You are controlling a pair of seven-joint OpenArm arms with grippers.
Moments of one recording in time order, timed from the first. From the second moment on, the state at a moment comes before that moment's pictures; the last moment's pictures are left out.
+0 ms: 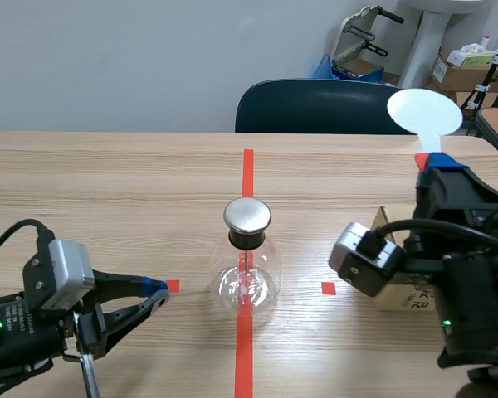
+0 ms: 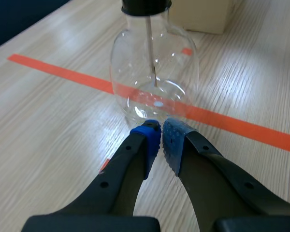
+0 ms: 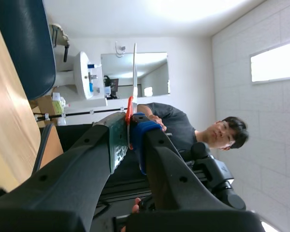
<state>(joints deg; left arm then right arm) -0.7 -43.3 48.1 70.1 -8.0 -17.6 -40.7 -29.3 6.1 -3.9 95.6 -91.1 -38.0 -4.2</state>
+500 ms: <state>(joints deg) -5.7 -36.8 50.7 60.5 -8.0 -15.4 -40.7 -27.7 8.6 -16.8 89.5 -91.3 -36.8 -13.3</state>
